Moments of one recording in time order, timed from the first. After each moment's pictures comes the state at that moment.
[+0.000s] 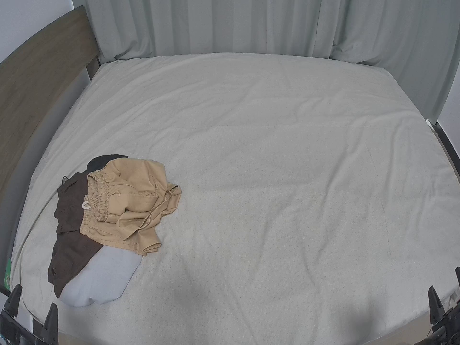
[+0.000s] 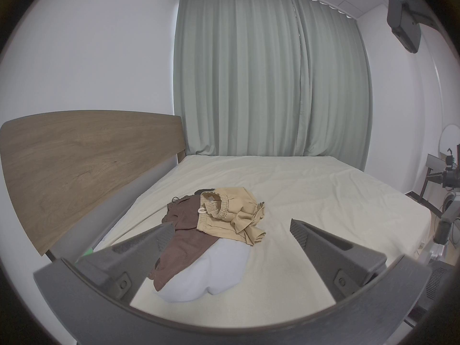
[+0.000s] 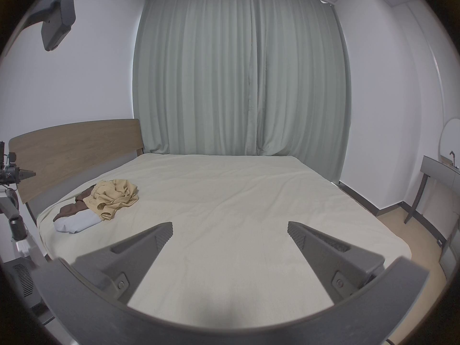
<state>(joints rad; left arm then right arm) 0.00 0.02 -0.02 0.00 0.00 0.00 -0.01 0.02 -0.02 0.00 0.02 -0.03</state>
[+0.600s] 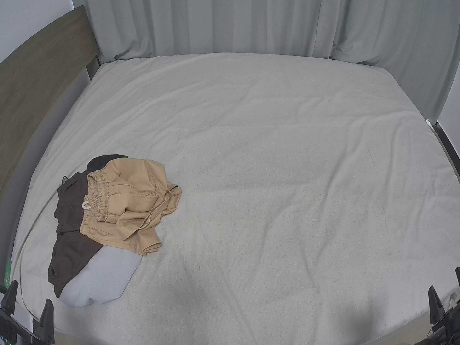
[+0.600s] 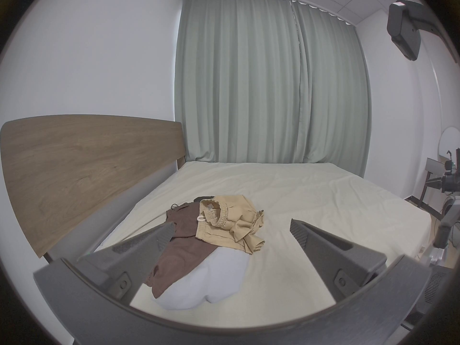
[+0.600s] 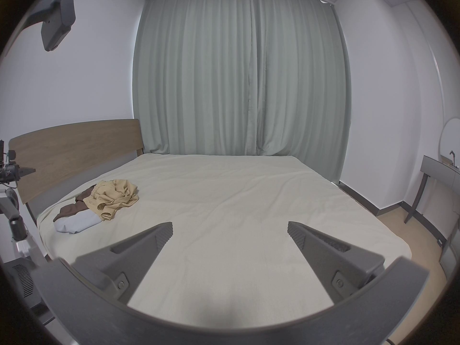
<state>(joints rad) 0.00 0.02 -0.02 -0.05 0.00 -0.01 -0.01 0.02 -0.02 0.00 0.02 -0.03</state>
